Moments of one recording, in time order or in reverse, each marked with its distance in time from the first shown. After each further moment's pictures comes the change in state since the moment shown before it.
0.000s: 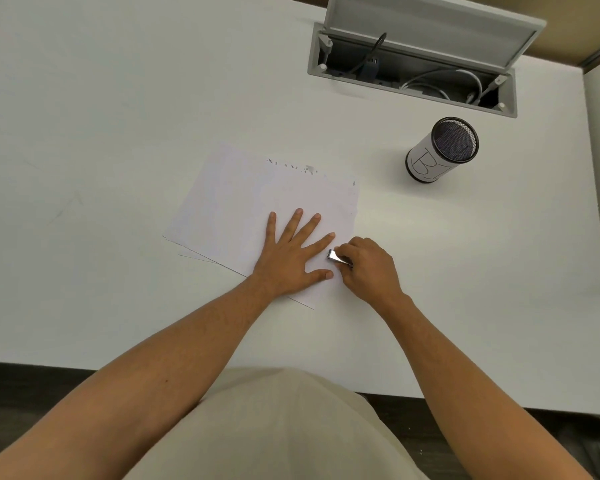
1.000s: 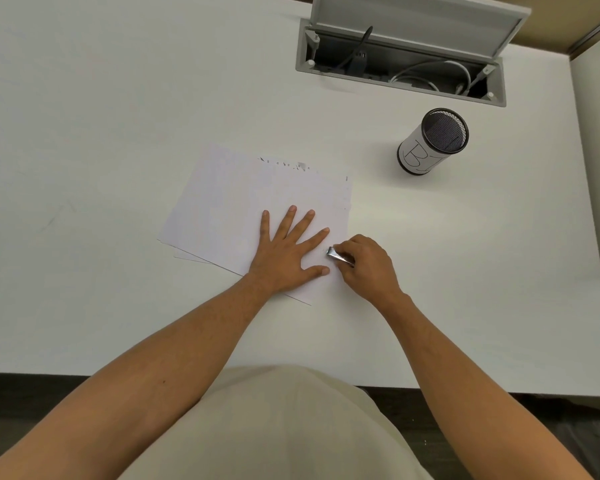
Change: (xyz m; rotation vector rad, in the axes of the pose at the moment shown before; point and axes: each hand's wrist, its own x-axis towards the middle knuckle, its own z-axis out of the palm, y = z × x) left_hand 0.001 0.000 -0.001 -0.011 -0.018 -0.017; right_hand -0.008 0.003 0.002 0.132 0.000 0.107
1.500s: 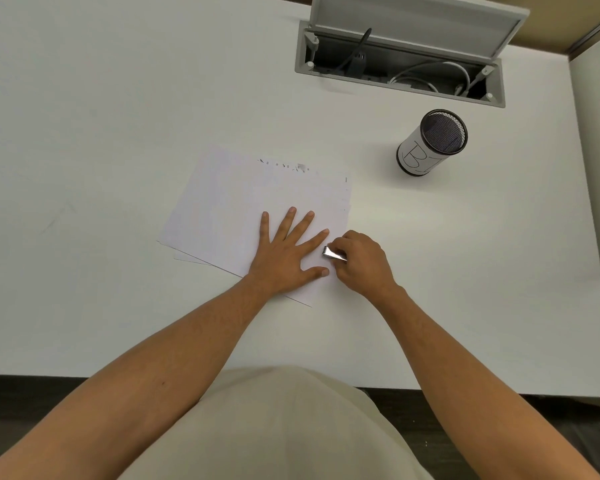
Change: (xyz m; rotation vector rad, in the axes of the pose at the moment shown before) left_hand 0.000 0.000 -0.001 0.007 0.010 0.006; right_hand 0.012 -0.008 -0.002 -0.063 -0.038 -0.039
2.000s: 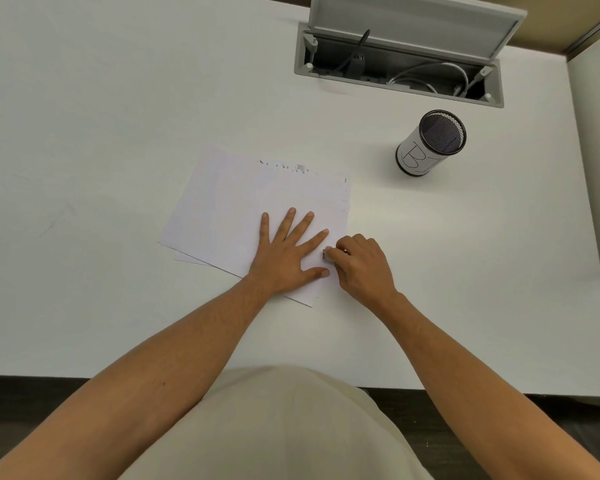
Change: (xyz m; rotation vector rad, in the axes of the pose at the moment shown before) left_hand 0.001 0.000 -0.001 0.016 -0.030 -0.011; right_hand -0.013 0.013 0.010 -0.220 0.207 -0.307
